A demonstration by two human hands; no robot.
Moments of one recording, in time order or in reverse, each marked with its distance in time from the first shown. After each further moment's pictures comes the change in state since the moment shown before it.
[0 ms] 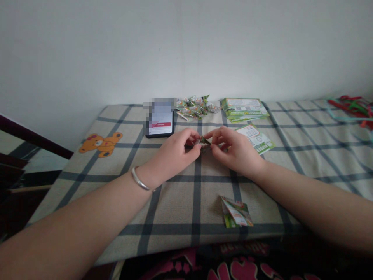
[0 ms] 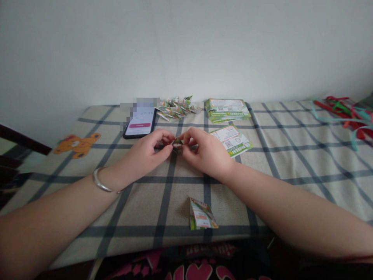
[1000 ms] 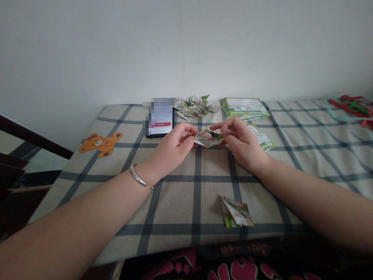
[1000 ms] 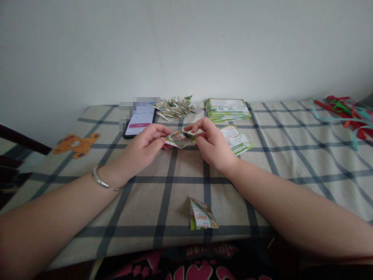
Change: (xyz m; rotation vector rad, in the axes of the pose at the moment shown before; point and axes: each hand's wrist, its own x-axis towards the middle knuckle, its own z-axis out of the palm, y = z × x) left_hand 0.004 -0.009 0.002 -0.377 0.037 -0.084; right_hand 0.004 0.020 0.001 0.443 0.111 0.066
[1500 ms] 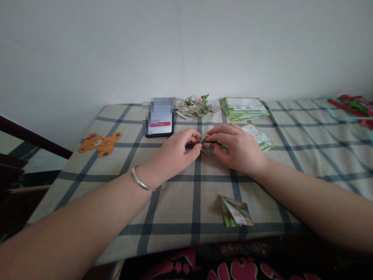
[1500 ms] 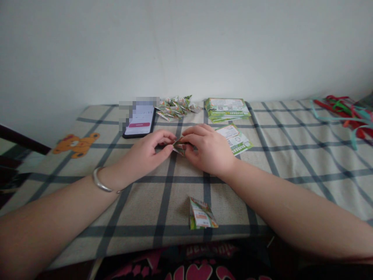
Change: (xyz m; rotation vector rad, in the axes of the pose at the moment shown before) left_hand -0.005 0.006 0.001 0.355 -0.069 0.098; right_hand -0.001 -0.017 -0.002 -0.817 -0.157 -0.375
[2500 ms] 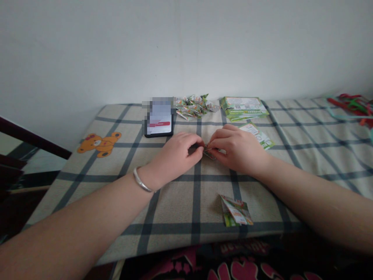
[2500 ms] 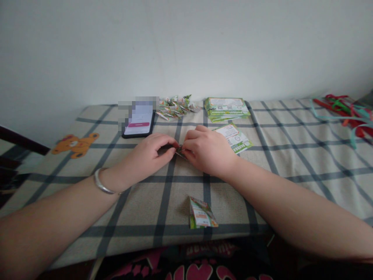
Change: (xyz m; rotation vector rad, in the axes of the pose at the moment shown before) left_hand 0.003 0.007 0.001 0.208 -0.034 0.129; right_hand 0.006 -0.009 -0.015 -0.182 -0.264 -0.032
